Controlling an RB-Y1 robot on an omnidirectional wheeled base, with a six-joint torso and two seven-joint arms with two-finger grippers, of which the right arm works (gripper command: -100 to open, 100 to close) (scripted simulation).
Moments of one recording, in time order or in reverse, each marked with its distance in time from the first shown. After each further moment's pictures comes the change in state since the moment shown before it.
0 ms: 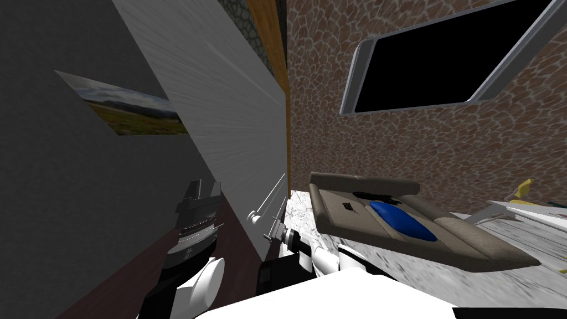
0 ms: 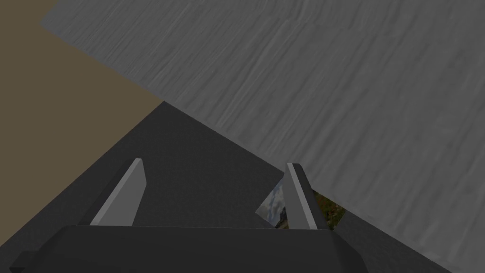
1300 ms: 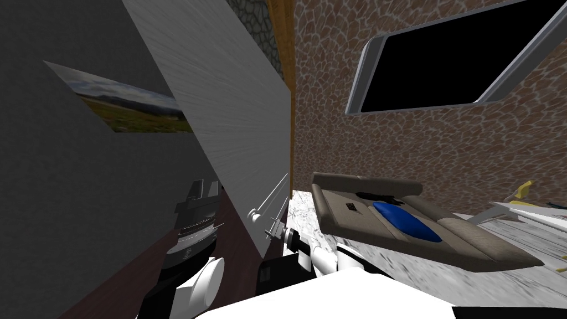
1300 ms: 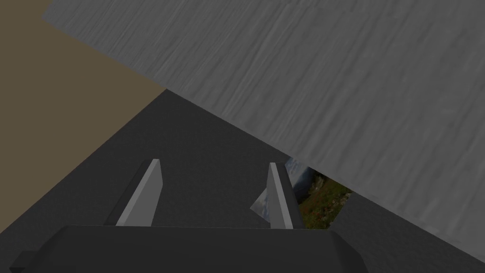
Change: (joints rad) arm -0.013 0.019 -0.018 0.029 -0.009 -0.005 0.011
